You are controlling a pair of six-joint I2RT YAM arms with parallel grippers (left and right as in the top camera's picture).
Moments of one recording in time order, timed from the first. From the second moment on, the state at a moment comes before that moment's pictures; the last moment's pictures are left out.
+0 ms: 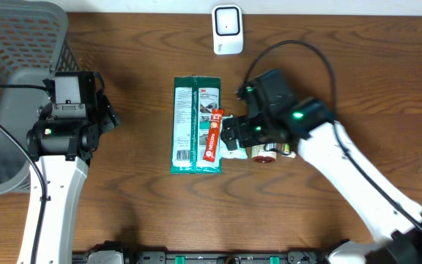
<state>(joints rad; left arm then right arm) 0.01 1.25 1.19 -0.96 -0.32 -0.41 0.57 1.57 1.32 -0.91 -0.20 0.38</state>
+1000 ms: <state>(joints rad) 0.01 1.25 1.19 -0.96 -0.32 -0.41 0.69 1.94 1.32 -0.50 -0.04 0.60</state>
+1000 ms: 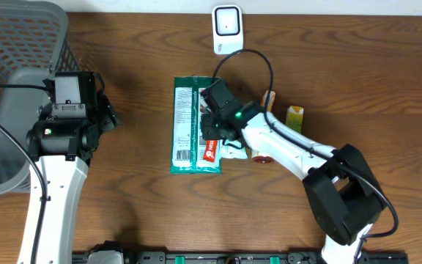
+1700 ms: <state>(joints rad) 0.01 1.25 1.19 -0.96 -0.32 -0.41 0.73 1.99 1.32 -0.53 0.05 0.76</state>
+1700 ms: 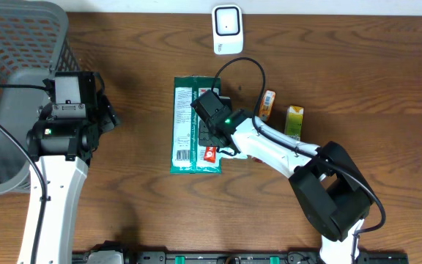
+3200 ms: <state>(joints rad) 0.01 1.25 1.19 -0.96 -0.32 -0.41 0.73 2.01 1.32 -0.52 0.09 0.71</state>
